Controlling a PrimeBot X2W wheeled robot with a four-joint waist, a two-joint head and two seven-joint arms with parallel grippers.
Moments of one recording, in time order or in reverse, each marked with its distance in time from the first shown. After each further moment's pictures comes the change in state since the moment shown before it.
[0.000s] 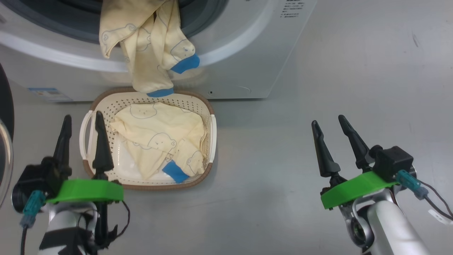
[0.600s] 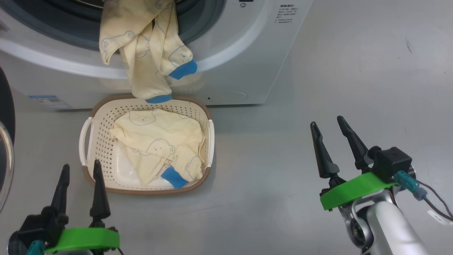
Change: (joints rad) left arm 0.263 -0.043 0.094 -0.114 0.089 -0.051 0.000; right arm 0.002 0.000 0.002 0.001 -0.012 0.000 0.000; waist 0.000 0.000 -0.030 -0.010
